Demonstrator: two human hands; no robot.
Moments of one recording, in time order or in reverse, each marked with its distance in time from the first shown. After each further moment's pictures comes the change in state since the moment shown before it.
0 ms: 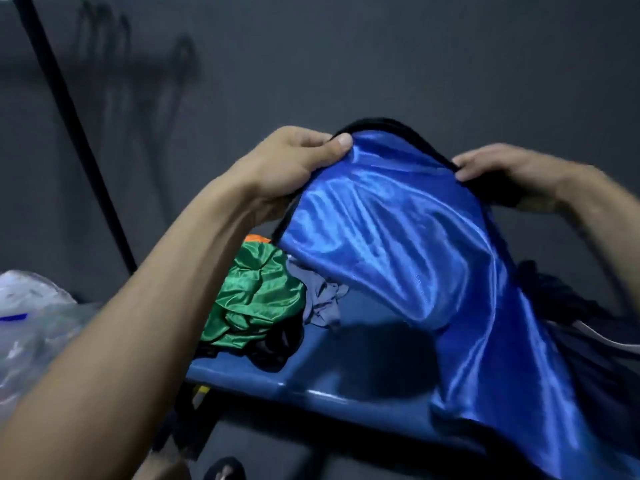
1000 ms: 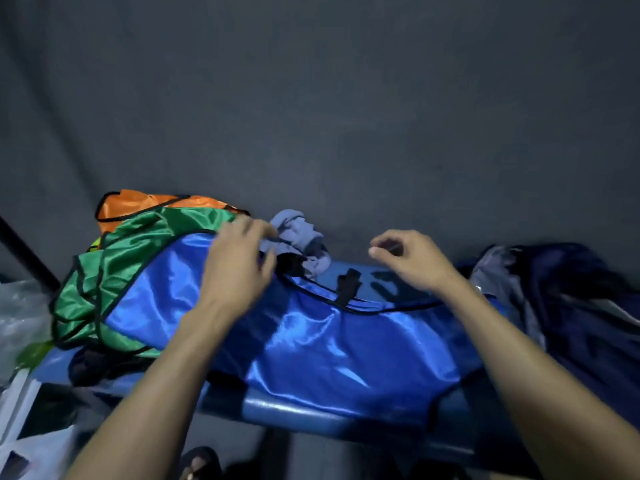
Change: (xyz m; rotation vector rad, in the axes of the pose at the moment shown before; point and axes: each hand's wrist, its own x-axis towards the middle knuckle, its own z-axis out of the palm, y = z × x) left_hand 0.051 -0.276 -0.036 1.087 0.318 0.176; right_hand 0.098 0.216 0.117 -0.469 0.235 0.039
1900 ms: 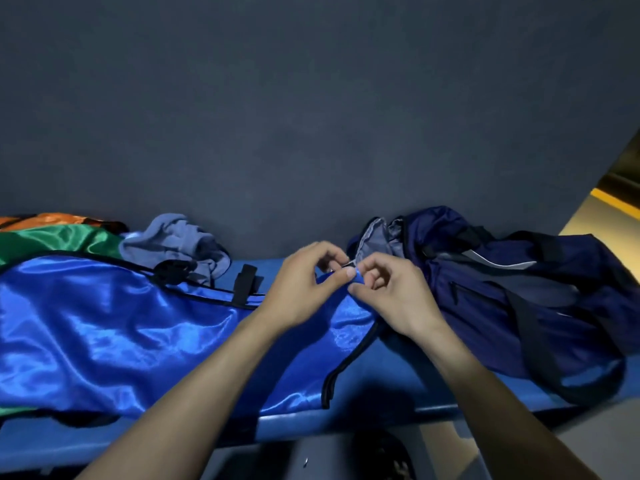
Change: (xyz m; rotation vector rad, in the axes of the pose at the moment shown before) left_hand 0.000 0.203 0.113 -0.751 -0.330 0.217; right_hand -0.136 0.067 -0.053 0.287 0.302 0.182
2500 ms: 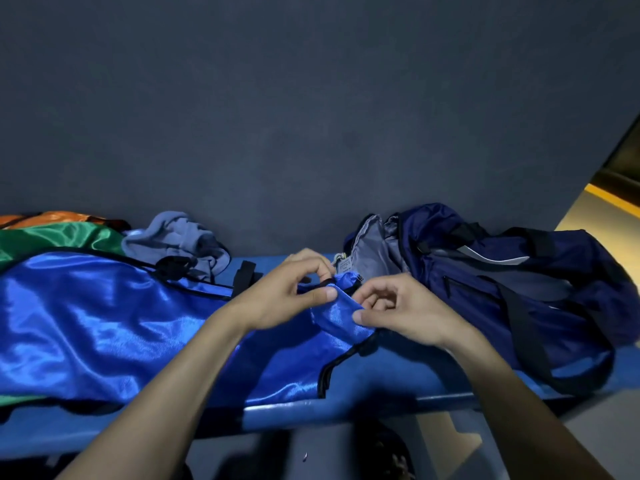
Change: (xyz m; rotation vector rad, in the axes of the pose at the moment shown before) left_hand -0.017 -0.005 -0.028 -0.079 -0.388 -0.053; right_hand -0.024 0.004 -0.029 0.177 -0.441 0.092
